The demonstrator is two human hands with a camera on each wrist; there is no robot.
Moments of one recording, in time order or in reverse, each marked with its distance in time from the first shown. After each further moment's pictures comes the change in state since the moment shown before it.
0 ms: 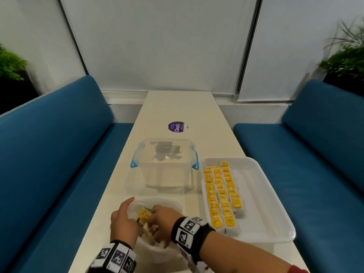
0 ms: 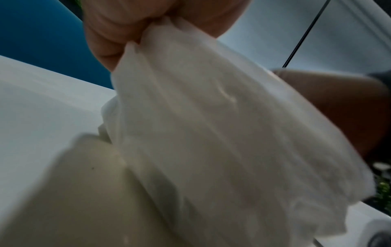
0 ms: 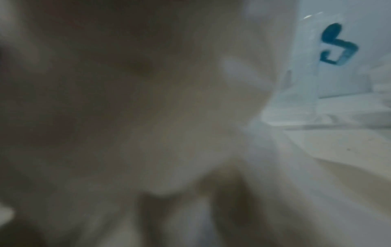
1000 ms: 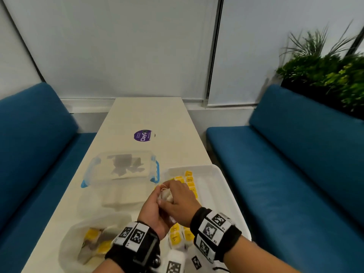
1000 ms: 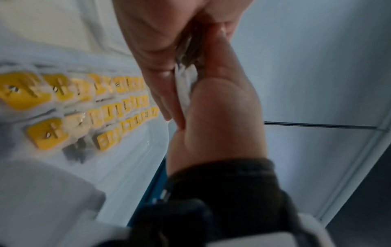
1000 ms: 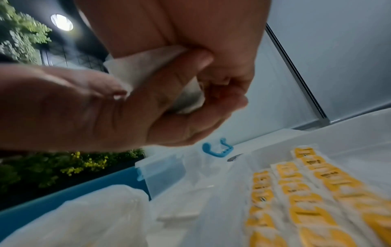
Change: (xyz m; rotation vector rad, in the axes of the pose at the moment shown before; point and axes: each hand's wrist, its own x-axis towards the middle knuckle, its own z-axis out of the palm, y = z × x) left_hand -0.054 0.143 0.122 -1.010 -0.669 -0.471; right_hand -0.091 0.095 -0.075 0.341 0.580 0.261
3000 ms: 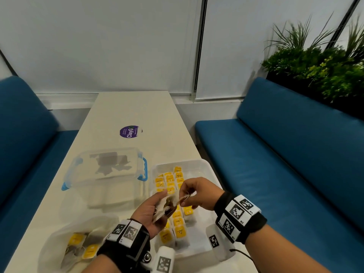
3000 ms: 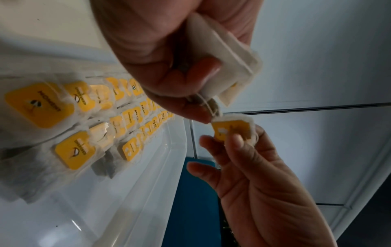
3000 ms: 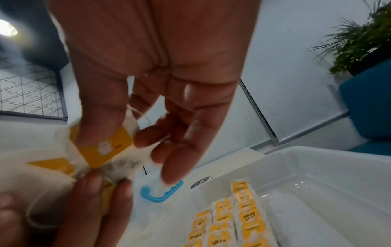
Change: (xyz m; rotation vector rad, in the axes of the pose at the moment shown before) left_hand 0.024 -0.008 -0.004 0.079 -0.021 -0.184; right_hand -0.009 0.055 -0.064 0.300 -0.230 0.081
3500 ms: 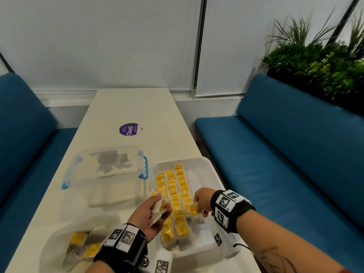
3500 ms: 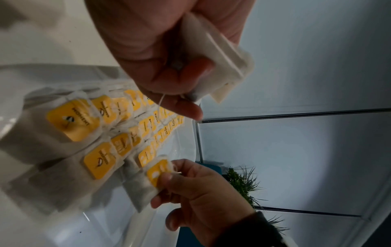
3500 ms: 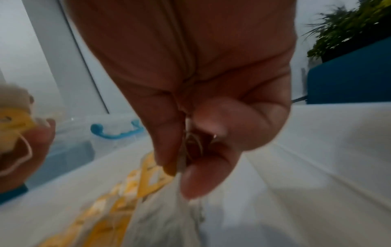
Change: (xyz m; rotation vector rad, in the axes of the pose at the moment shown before) left_hand 0.007 0.000 -0.022 -0.040 0.113 -0.045; right_hand 0.031 0.035 0.007 -0.520 -0.313 0.623
